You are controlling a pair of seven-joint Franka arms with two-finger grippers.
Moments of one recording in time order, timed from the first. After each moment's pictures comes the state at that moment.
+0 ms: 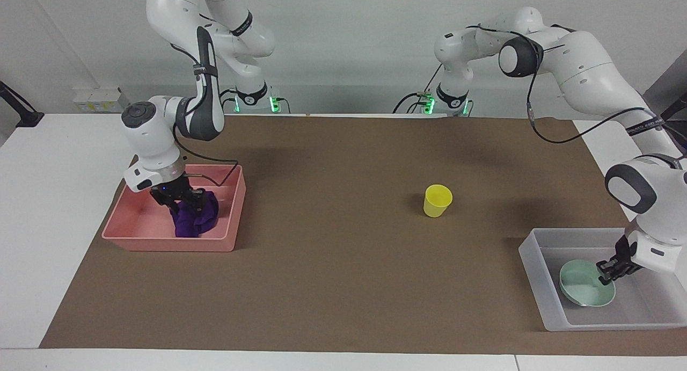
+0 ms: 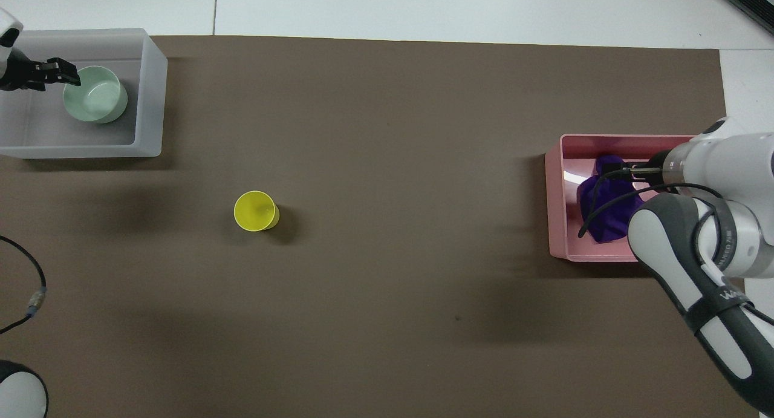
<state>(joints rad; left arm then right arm) 0.21 0.73 -0.02 -1.15 -0.02 2.13 0.11 -0.07 0.12 -0.01 -2.06 -0.03 2.38 -0.01</state>
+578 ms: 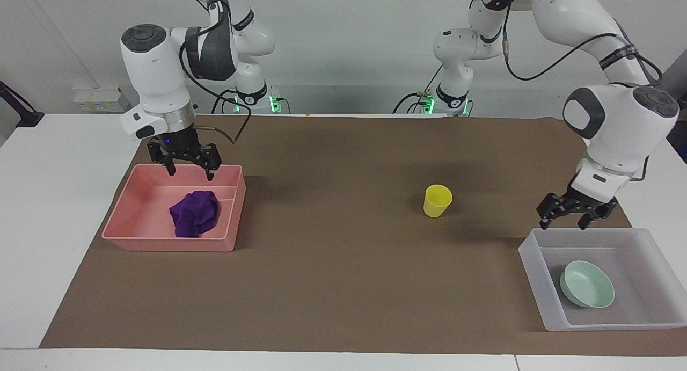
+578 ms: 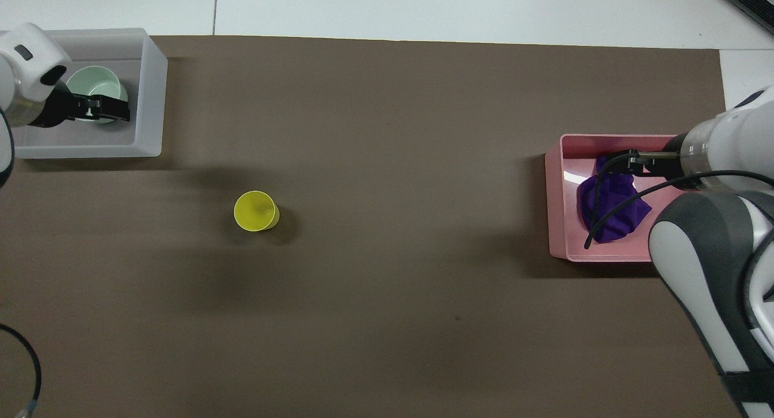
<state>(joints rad) 0.03 0.23 -0.03 -1.71 -0.02 2.12 0.11 0.05 -0.02 -0.01 -1.85 -0.10 1.95 0.19</state>
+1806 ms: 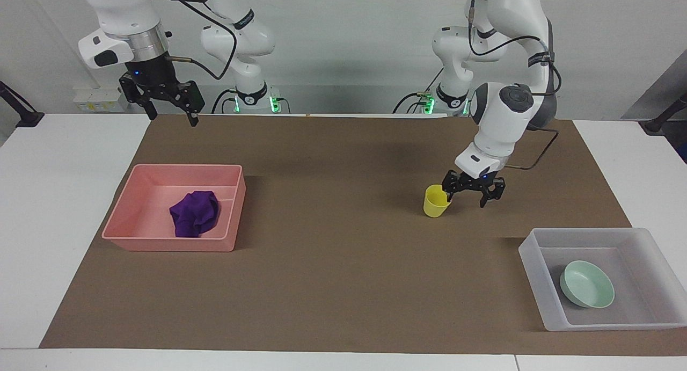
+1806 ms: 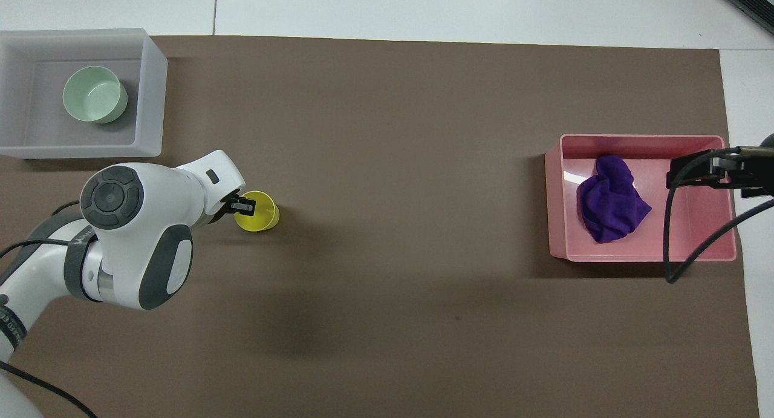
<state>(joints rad) -0.27 0.08 -0.03 -2.21 -0.02 2.45 -0.04 0.03 -0.05 -0.02 -1.60 -0.05 1.58 0.16</state>
